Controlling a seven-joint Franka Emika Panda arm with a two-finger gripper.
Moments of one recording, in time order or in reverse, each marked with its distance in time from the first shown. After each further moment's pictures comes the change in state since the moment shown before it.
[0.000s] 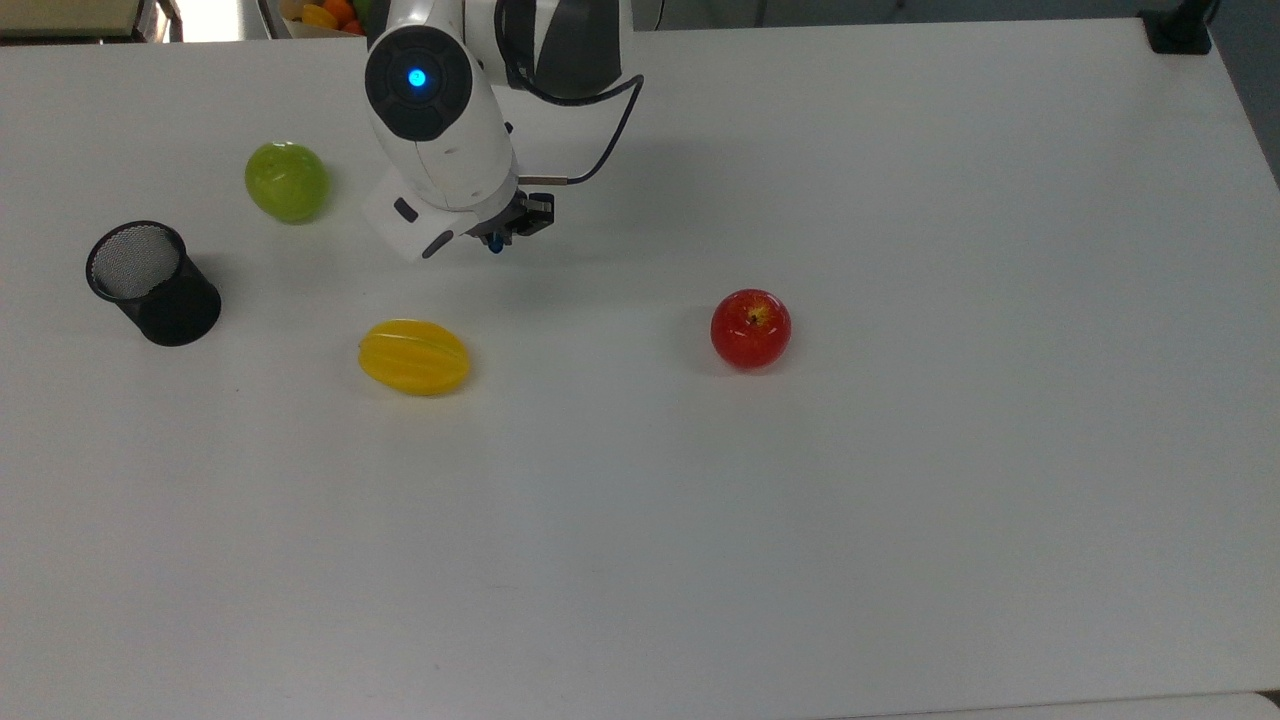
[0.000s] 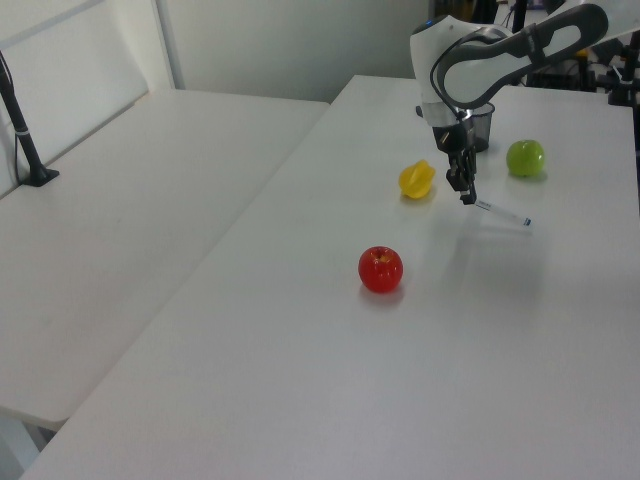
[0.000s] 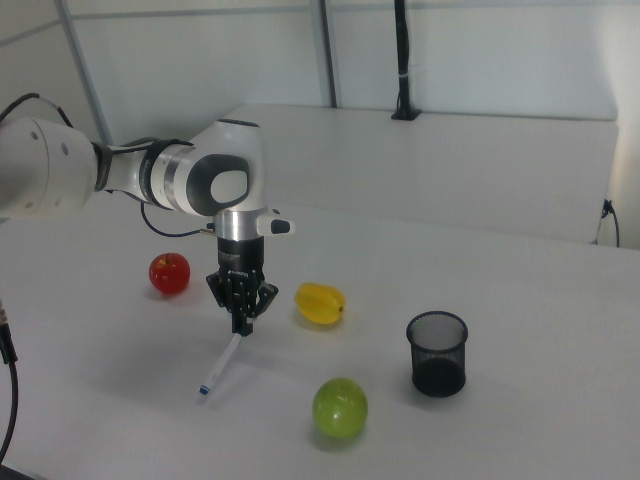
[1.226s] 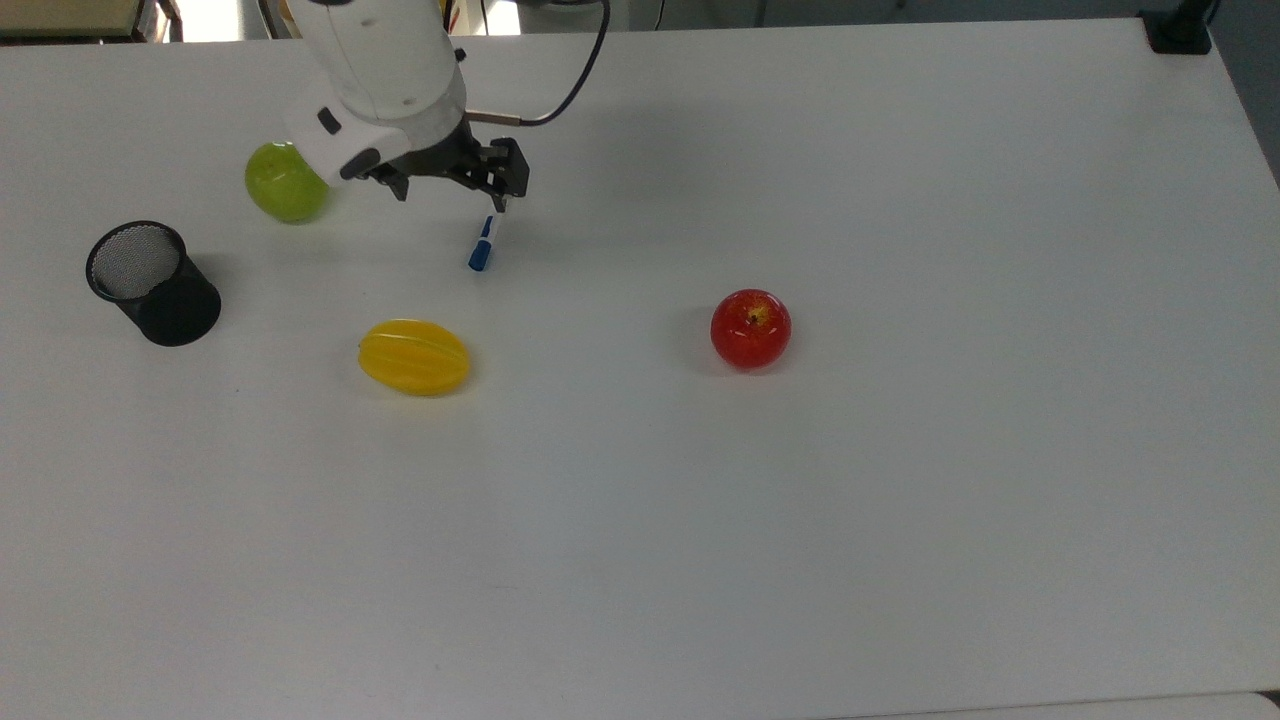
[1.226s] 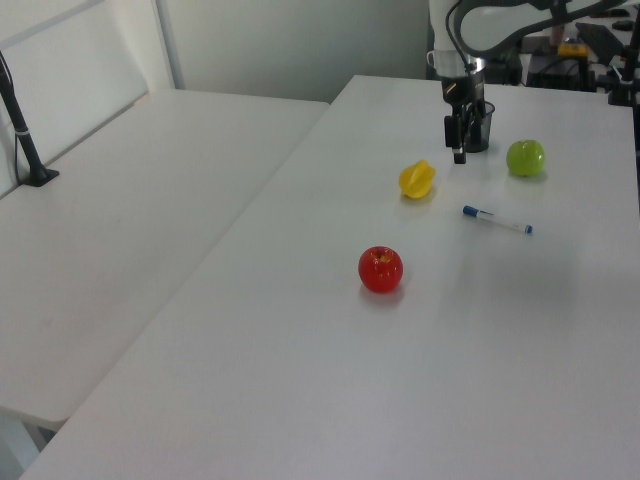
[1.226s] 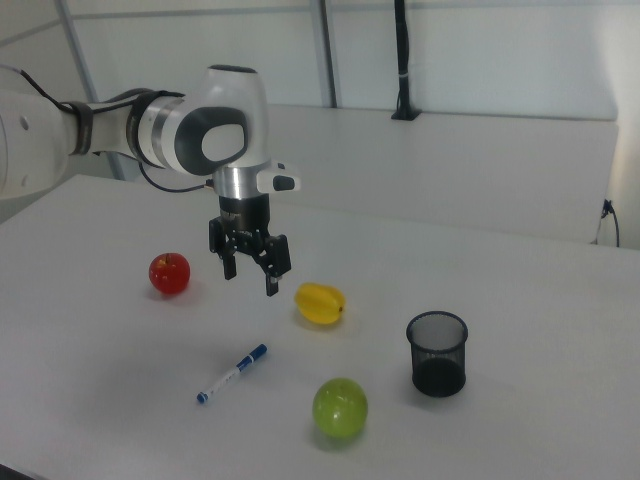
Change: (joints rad) arm -0.050 -0.129 -0.006 0.027 0.000 -0.034 0.078
